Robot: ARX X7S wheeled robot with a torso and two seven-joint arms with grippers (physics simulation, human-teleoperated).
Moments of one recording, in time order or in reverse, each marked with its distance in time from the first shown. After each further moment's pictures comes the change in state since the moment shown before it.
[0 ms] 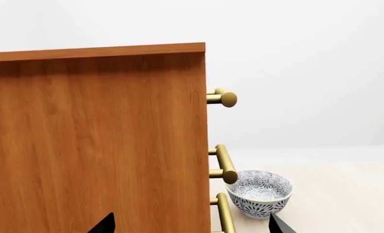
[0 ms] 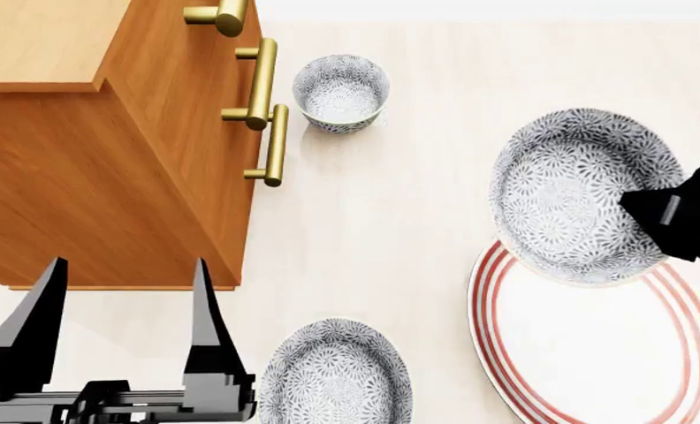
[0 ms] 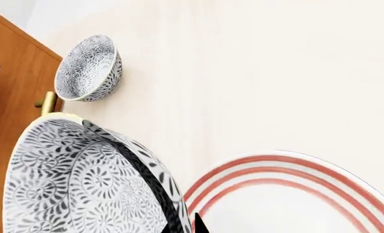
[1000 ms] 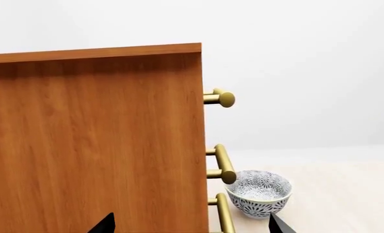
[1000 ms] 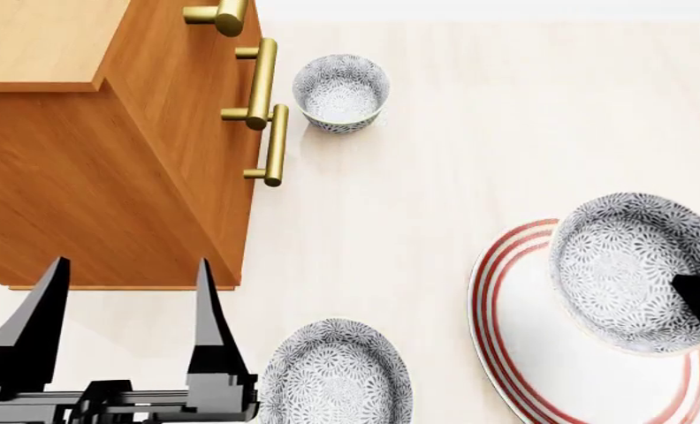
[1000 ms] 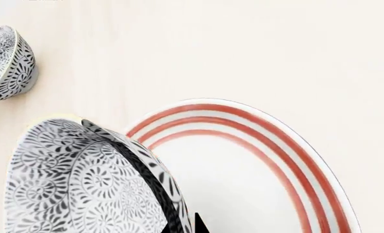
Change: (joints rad) left arm -0.002 0.000 0.012 0.000 0.016 -0.001 -0.002; right arm -0.954 -0.078 0.850 -0.018 -0.197 0.044 -0.135
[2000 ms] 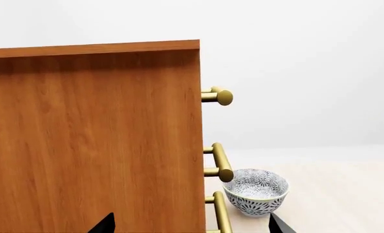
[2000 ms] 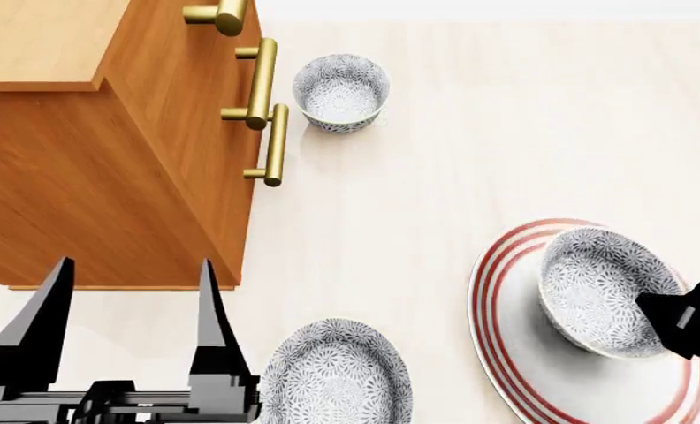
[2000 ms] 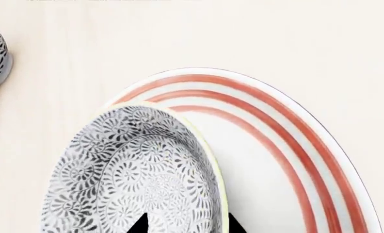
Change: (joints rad) left arm 0.001 0.000 0.002 0.000 -0.010 -0.005 0.003; right arm -0.006 -0.106 -0.058 0.036 -0.112 0.004 -0.063
